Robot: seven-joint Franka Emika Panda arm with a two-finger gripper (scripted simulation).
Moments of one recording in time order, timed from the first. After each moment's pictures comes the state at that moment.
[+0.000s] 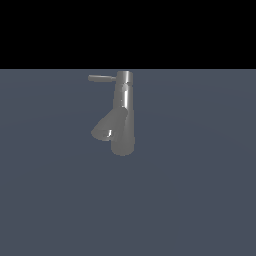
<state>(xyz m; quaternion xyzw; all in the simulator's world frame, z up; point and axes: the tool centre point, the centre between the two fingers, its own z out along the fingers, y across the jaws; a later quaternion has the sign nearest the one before) -0.105 0.033 0.460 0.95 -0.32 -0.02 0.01</state>
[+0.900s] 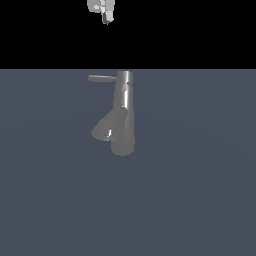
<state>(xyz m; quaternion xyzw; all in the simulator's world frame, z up) -0.001 0.050 0.400 0.87 -0.50 -0.01 0.02</state>
